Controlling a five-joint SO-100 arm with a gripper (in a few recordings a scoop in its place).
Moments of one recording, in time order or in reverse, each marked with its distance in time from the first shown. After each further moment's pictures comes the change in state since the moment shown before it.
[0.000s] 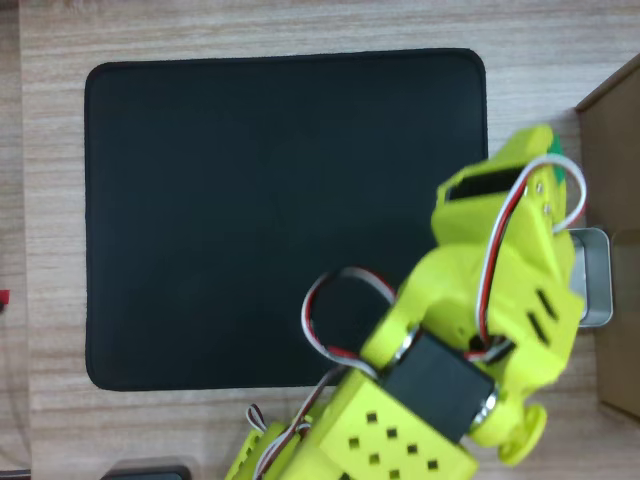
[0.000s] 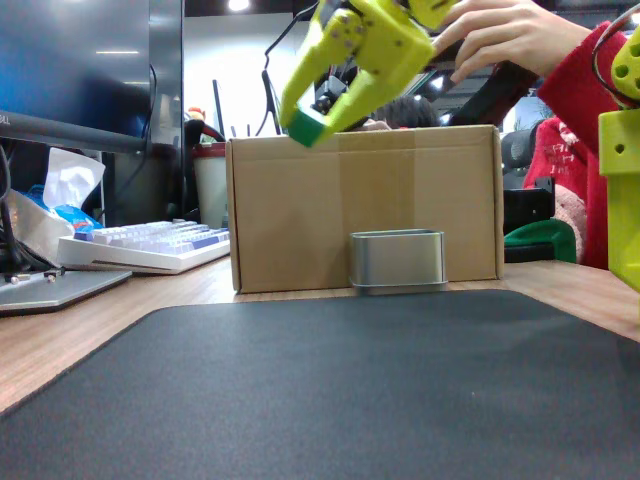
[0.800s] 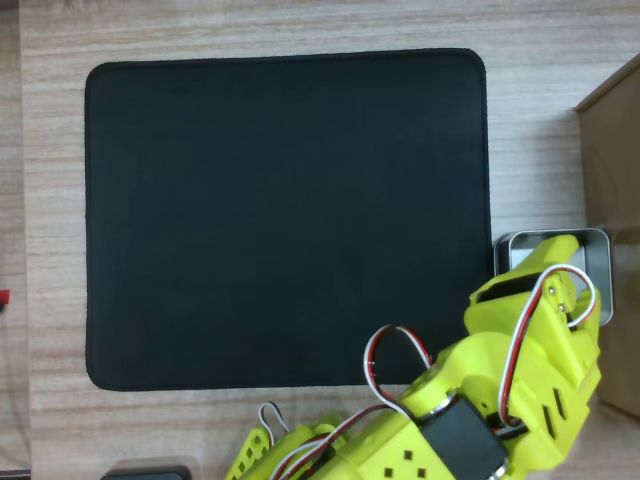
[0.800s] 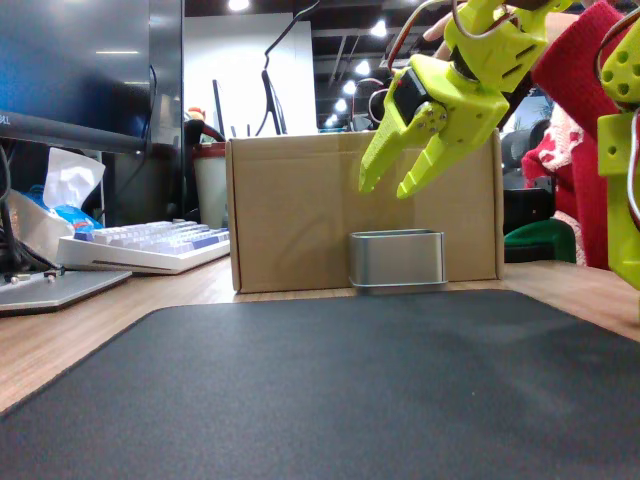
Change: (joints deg) arm 16.2 4.5 18.5 -10.1 -23.4
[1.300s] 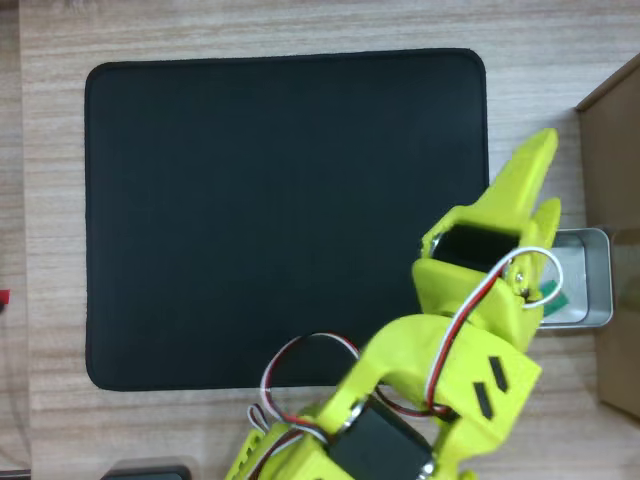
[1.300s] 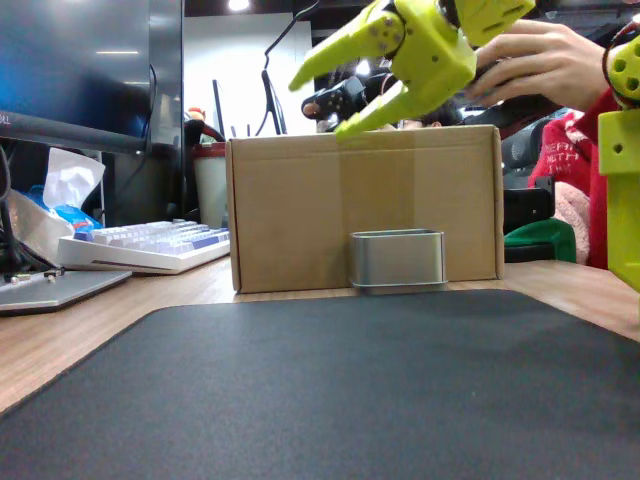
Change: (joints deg) arm -15.3 16.4 1.9 -2.6 38.0
